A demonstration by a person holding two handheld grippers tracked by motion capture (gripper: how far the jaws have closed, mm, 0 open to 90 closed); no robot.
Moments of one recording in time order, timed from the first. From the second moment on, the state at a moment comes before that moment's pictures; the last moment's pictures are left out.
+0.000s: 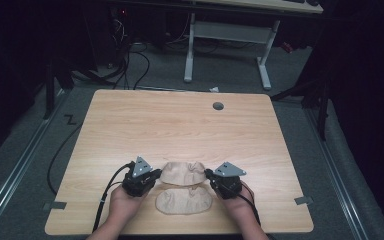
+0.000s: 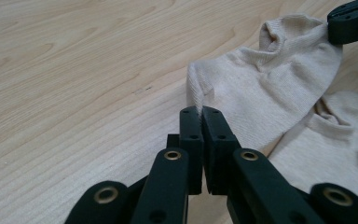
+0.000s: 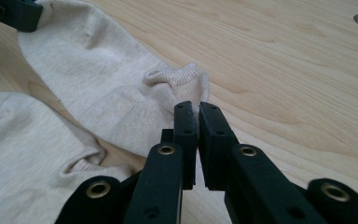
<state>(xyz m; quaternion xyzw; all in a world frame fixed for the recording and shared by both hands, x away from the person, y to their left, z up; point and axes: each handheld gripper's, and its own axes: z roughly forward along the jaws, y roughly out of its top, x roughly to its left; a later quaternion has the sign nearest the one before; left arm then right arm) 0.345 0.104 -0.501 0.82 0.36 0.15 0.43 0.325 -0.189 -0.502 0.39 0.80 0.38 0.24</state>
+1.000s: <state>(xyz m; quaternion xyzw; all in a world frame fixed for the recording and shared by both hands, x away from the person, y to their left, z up) 0.292 0.118 -0.487 0.81 0.36 0.13 0.44 0.272 -0.195 -0.495 0.36 0.81 0.40 0.23</state>
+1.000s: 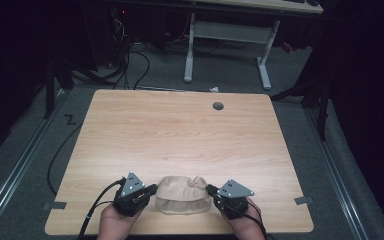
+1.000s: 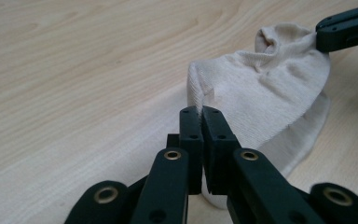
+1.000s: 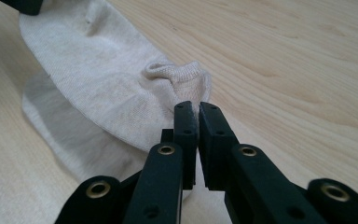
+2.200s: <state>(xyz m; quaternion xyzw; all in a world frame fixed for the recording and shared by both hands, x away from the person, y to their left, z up) 0.274 0.103 -0.510 0.86 0.35 0.11 0.37 0.261 -0.201 -0.515 0.38 0.83 0.36 0.19</state>
